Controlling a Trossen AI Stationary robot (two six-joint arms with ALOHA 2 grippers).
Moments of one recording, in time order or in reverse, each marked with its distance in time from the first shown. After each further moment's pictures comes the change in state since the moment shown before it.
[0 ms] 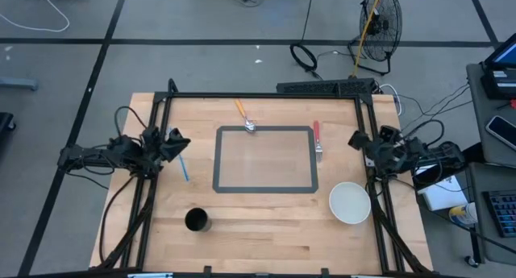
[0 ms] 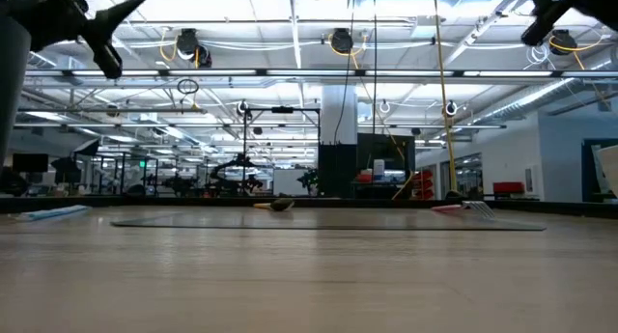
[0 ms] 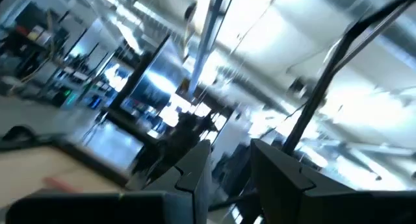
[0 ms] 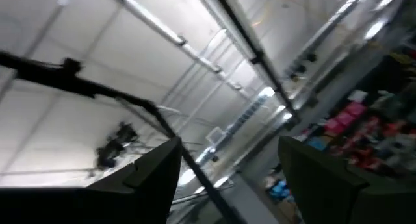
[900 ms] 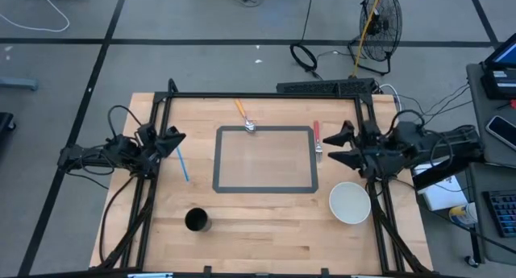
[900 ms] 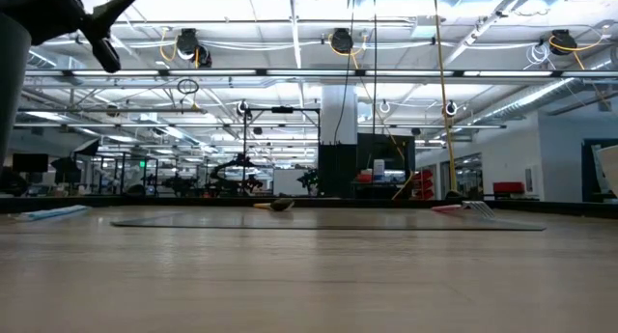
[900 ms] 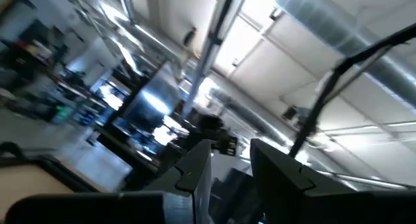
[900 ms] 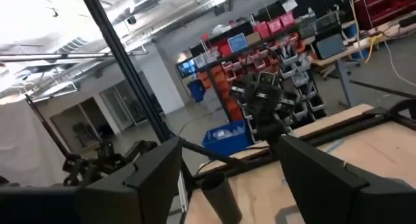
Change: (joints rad) left arm -0.001 0.000 0.000 0.075 -0.073 -0.010; right arm 0.000 0.557 0.668 -0.728 -0.106 -0.290
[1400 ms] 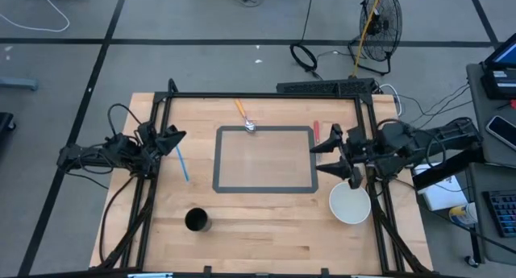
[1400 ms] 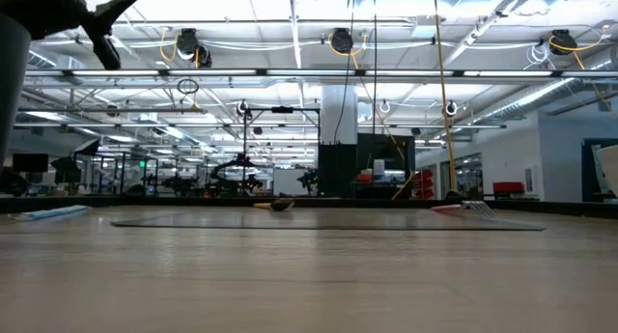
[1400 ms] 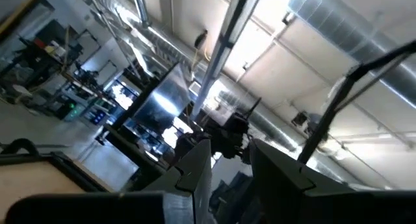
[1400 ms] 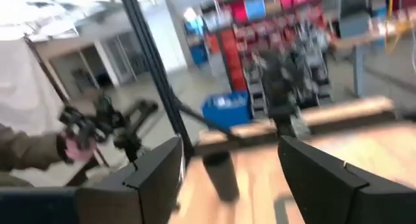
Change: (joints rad) left arm 0.001 0.027 0.047 -0.052 -0.007 -0.037; right arm 0.067 0.230 0.215 -0.130 -0.025 -0.120
